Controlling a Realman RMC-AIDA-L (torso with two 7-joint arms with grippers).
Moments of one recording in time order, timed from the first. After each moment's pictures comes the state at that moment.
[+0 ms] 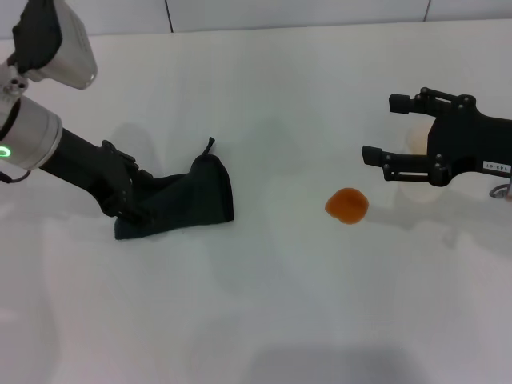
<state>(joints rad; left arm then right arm) -0.84 -1.99 0.94 0.69 2.55 1.48 -1.70 0.16 2.01 -1.34 -1.21 -1.49 -1.20 1.42</state>
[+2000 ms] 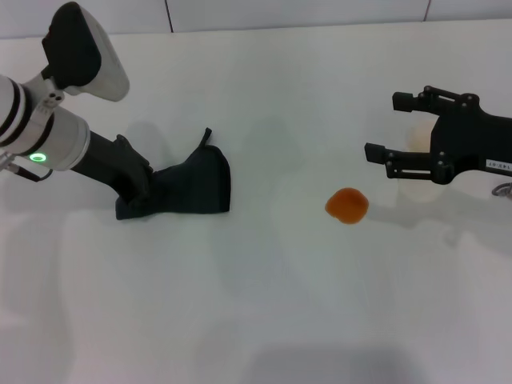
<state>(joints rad) -0.84 -2.05 0.96 0.64 2.59 1.26 -1.70 0.16 2.01 -1.33 -1.20 -1.48 -1.20 1.42</state>
